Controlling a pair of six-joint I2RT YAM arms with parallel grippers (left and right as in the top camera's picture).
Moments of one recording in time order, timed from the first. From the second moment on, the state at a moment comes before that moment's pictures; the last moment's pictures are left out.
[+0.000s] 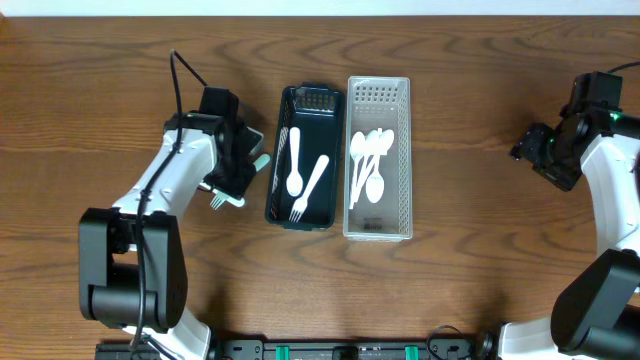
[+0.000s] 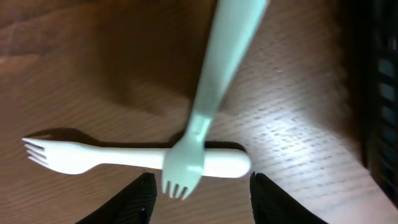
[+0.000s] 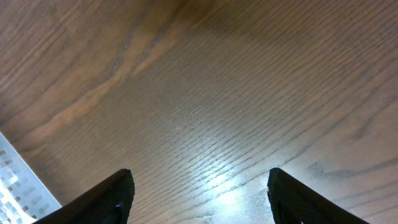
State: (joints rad) left arm -0.12 1.79 1.19 -0.90 -0.02 0.36; right arm -0.27 1.64 1.29 -0.96 -0.02 0.39
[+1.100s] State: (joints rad) left arm -0.07 1.93 1.19 -0.86 0.02 0.36; right arm -0.27 1.64 1.29 -0.96 -0.02 0.39
